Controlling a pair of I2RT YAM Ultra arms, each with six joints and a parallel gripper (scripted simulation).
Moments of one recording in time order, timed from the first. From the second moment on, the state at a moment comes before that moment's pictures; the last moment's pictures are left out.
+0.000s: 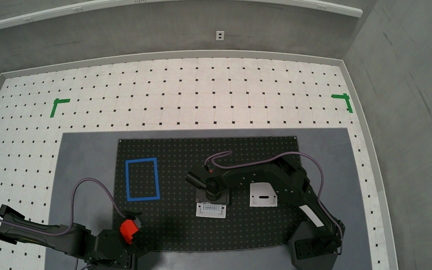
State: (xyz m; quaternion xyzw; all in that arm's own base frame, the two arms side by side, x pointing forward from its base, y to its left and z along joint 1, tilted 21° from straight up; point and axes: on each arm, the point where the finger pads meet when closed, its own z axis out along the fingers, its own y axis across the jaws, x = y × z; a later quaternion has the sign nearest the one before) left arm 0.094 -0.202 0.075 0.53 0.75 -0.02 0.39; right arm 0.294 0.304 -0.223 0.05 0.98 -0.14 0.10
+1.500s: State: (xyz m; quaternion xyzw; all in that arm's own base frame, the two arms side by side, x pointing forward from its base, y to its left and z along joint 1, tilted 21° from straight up) left arm 0.094 -0.202 0.075 0.53 0.75 -0.02 0.39; right arm 0.281 0.323 -0.164 0.05 0.98 -0.14 0.10
